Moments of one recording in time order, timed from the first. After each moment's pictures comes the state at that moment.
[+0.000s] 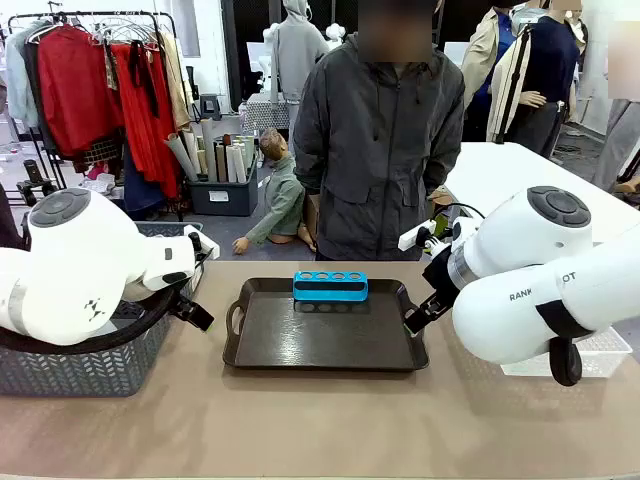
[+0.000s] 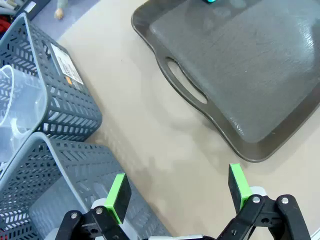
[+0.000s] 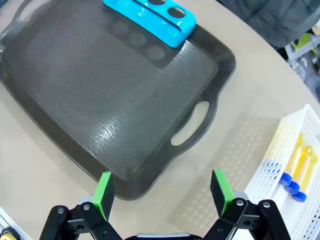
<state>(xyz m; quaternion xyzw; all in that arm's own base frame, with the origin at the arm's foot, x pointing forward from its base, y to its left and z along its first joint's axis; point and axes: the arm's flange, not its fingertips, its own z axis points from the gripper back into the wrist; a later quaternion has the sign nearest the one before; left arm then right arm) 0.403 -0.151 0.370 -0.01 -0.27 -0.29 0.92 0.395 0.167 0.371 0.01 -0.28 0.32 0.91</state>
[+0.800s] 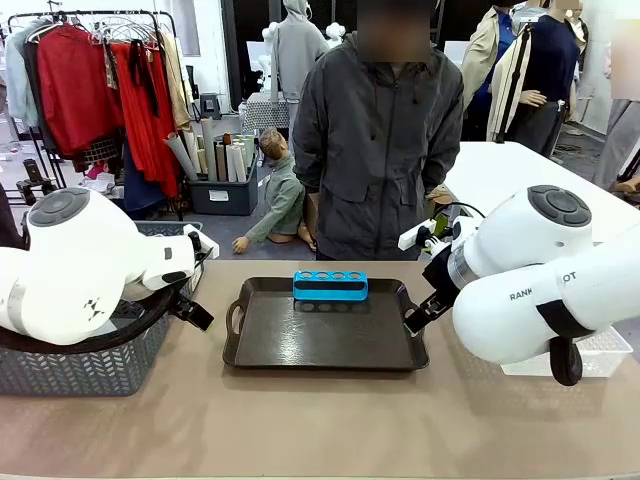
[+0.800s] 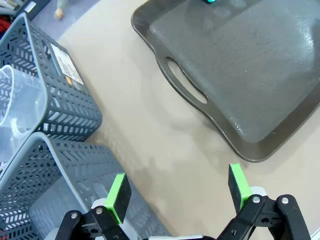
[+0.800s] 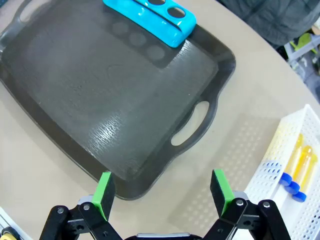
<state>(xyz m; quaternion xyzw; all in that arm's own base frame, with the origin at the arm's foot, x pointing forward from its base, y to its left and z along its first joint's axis) 0.403 -0.151 0.370 -0.01 -0.27 -0.29 0.92 0.395 0.167 0.371 0.01 -0.28 0.32 0.91</state>
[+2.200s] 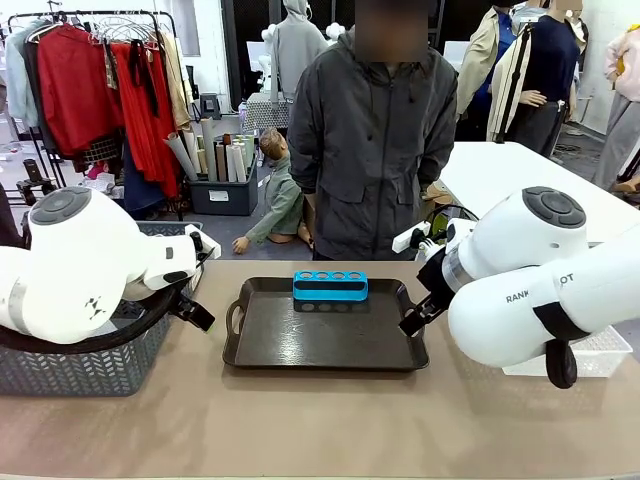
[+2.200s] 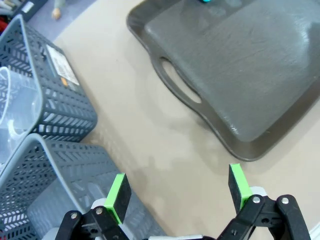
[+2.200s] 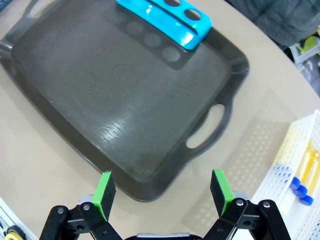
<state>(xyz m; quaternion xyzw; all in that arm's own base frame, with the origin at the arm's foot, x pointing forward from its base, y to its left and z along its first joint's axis) 0.399 -0.159 0.373 -0.02 -0.26 -0.30 0.92 0.388 0.183 0.370 0.02 -0.27 0.33 0.90</state>
